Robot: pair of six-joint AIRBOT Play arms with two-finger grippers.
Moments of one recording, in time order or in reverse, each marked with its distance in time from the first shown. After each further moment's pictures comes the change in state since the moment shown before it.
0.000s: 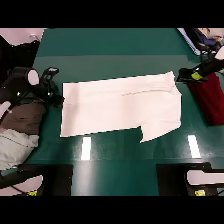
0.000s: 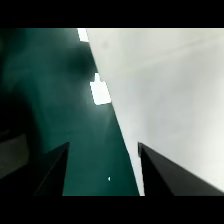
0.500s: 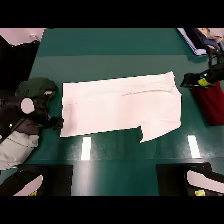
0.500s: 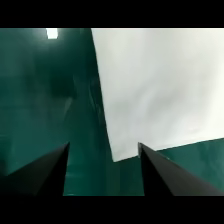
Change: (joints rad) left arm 0.000 0.294 -0.422 -0.109 0.059 -0.105; right arm -0.004 0.210 -0.205 0.007 -0.018 -0.013
